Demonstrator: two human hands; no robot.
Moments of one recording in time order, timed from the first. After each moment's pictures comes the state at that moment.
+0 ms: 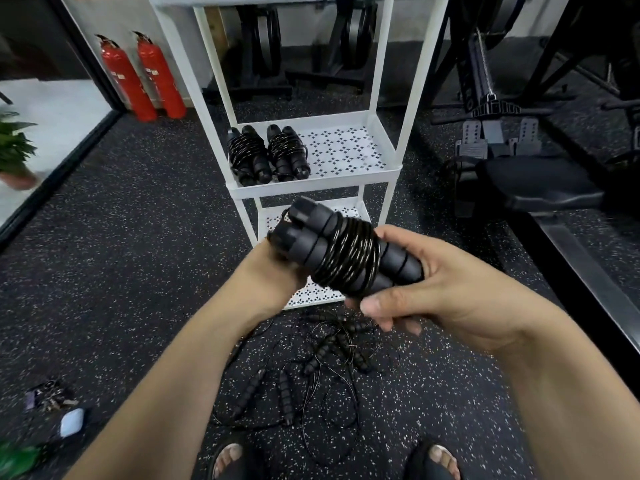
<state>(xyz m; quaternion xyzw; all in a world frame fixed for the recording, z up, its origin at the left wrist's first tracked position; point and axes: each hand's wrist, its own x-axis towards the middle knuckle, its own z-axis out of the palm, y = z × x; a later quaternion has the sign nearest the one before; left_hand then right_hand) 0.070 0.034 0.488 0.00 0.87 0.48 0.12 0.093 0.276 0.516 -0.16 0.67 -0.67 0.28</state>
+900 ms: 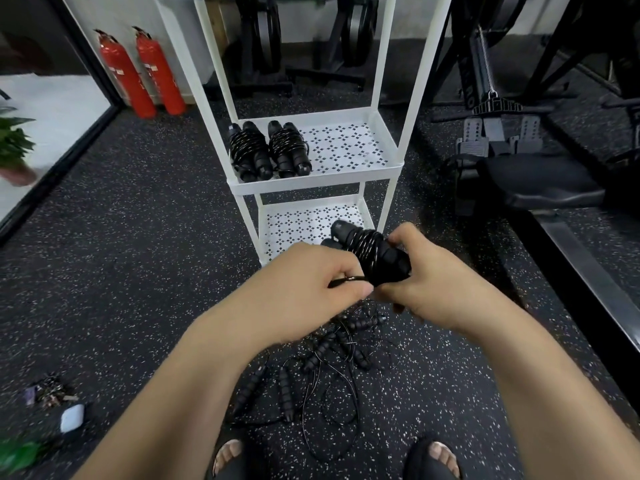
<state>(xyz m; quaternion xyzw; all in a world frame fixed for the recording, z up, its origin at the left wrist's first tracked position) 0.088 0.052 0.508 0.21 0.91 0.33 0.15 0.076 0.269 0.484 -0.01 0.91 -0.38 0.15</state>
